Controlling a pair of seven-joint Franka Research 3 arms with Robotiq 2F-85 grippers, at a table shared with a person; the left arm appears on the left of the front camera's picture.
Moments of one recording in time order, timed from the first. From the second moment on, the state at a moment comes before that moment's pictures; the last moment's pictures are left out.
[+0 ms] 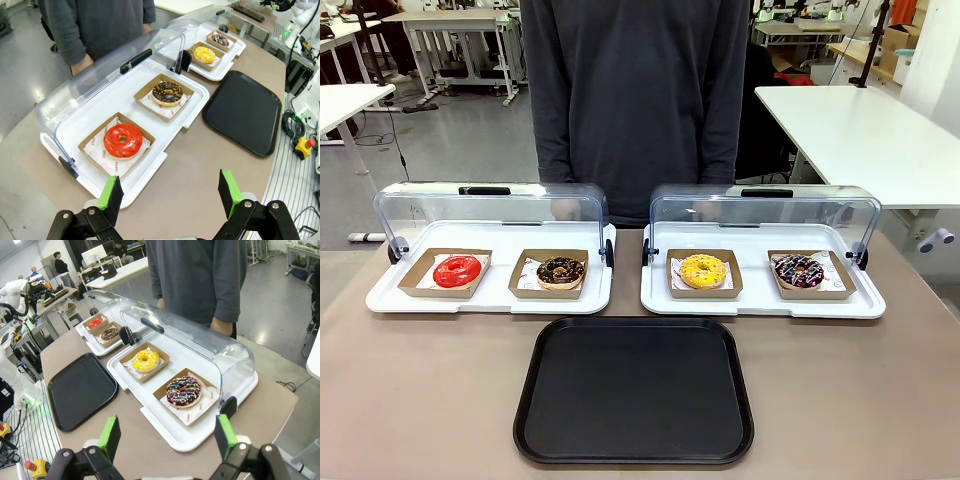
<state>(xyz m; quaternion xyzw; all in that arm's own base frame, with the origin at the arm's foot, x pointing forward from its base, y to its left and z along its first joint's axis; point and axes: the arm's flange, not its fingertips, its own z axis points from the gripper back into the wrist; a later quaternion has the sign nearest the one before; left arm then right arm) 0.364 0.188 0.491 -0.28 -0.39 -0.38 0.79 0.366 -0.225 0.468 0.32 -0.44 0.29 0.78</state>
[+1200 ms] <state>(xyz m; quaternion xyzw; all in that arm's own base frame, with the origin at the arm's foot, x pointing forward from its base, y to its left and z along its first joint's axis) 0.364 0.188 0.491 -0.28 -0.39 -0.38 0.79 0.366 -0.225 0.468 0.32 -0.44 0.29 0.78</state>
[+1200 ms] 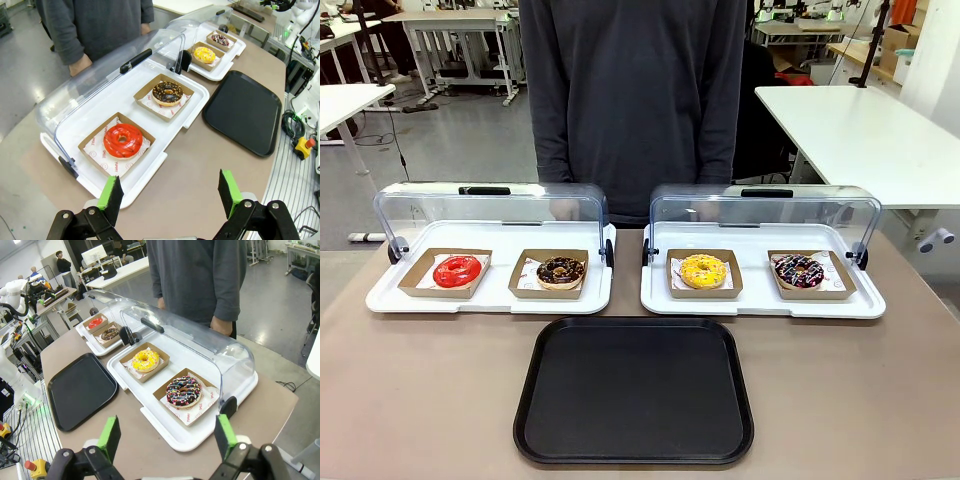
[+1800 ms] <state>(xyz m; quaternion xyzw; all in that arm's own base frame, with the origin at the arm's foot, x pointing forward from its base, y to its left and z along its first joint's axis) 0.364 0.188 0.491 -0.28 -0.39 -0.38 0.79 0.366 -0.225 0.468 0.32 -0.44 0.29 0.78</state>
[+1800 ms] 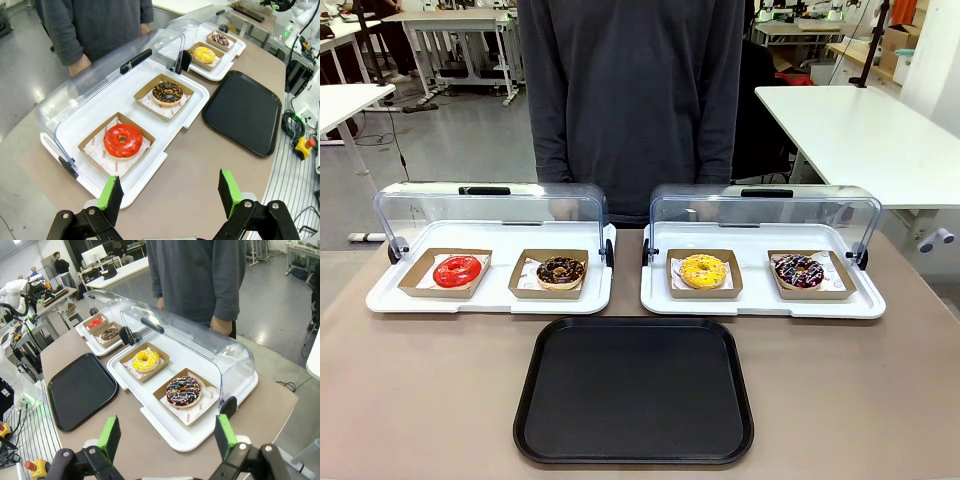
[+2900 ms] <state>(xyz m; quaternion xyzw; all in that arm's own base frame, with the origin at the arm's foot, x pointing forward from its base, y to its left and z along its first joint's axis) 0.364 0.188 0.491 -0.28 -0.39 -0.38 0.79 0.366 -0.225 0.468 0.32 -0.44 0.29 0.78</state>
